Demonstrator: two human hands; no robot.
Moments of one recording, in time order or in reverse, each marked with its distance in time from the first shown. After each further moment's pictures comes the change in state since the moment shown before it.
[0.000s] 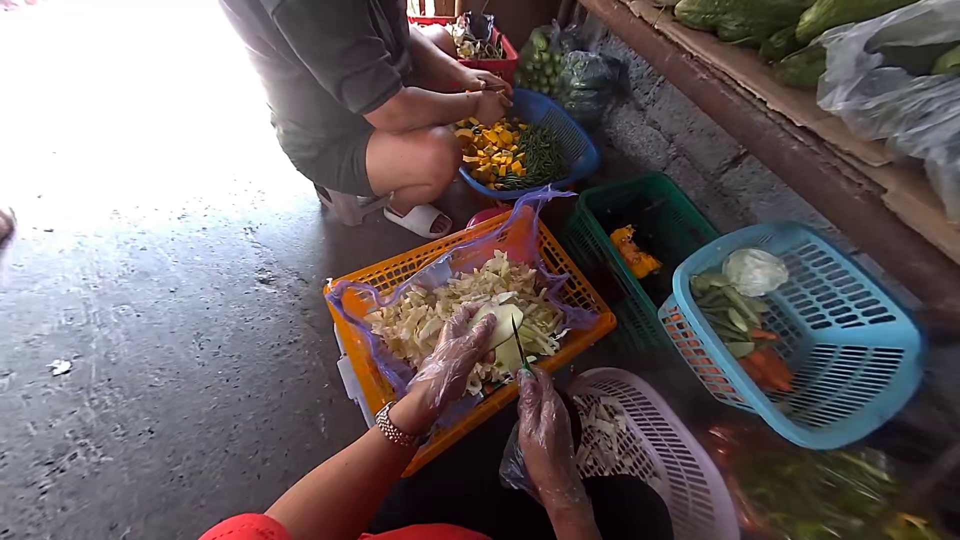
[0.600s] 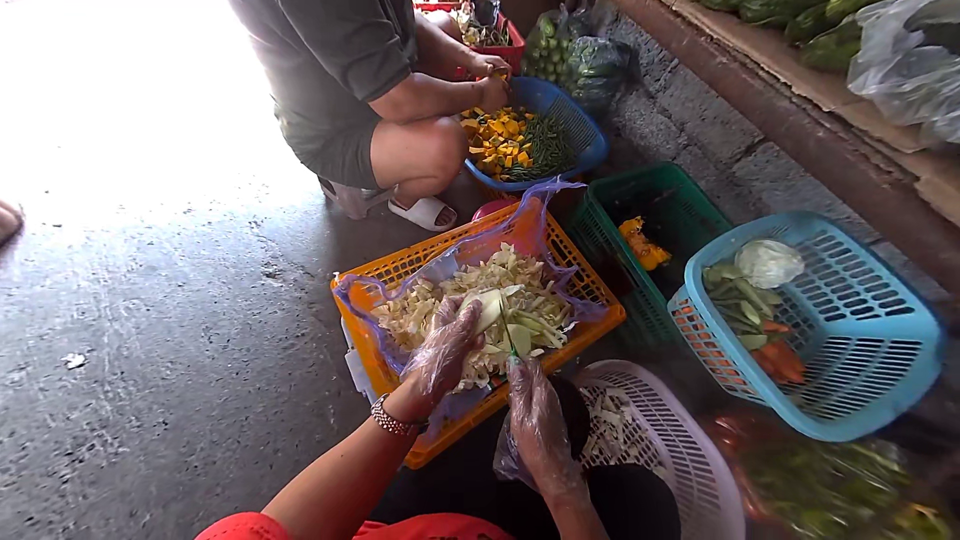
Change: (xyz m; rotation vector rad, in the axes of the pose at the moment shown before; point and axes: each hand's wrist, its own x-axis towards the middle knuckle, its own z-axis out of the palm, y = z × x) left_hand 0.004 0.004 -0.016 -0.104 0.142 -0.026; right_hand 0.005 -0.022 0.011 0.072 -0.124 0.056
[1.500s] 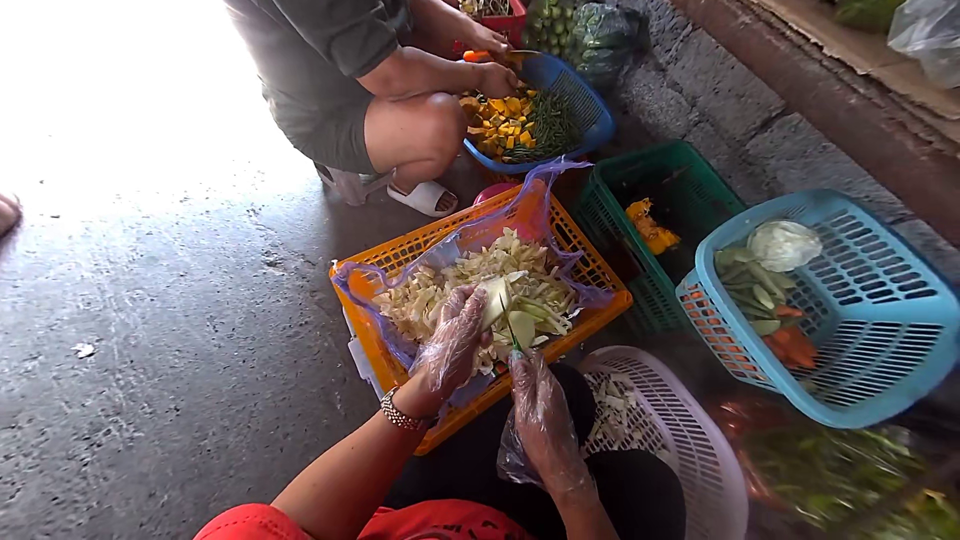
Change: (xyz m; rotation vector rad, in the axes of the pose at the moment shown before) left_hand -0.003 -0.015 0.000 -0.069 -0.126 0.097; right_hand -0.006 -0.002 -0.002 -0.001 -0.024 0.030
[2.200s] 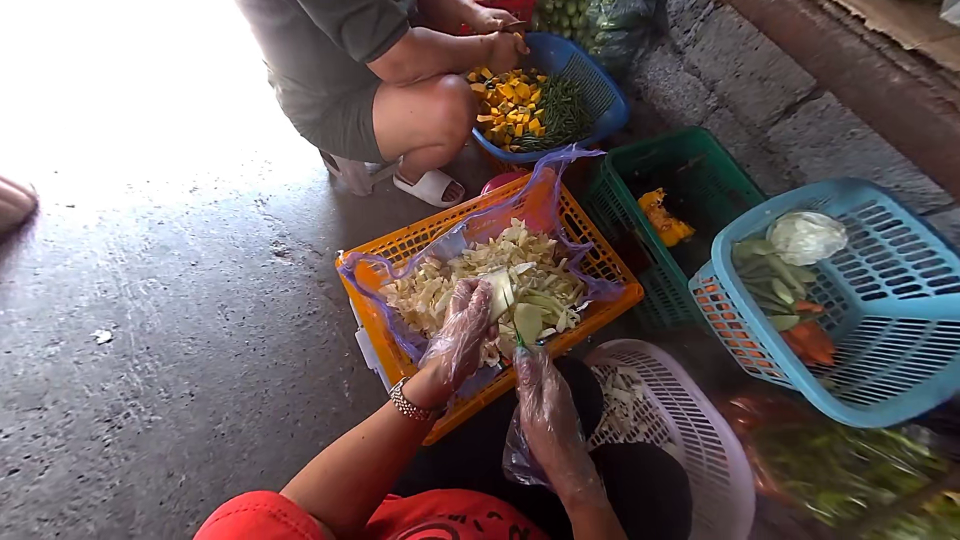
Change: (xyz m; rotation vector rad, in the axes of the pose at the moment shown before) left_hand -0.001 -0.002 0.000 0.108 0.075 -0.026; right_hand -0.003 0.002 0.001 0.056 -0.045 0.000
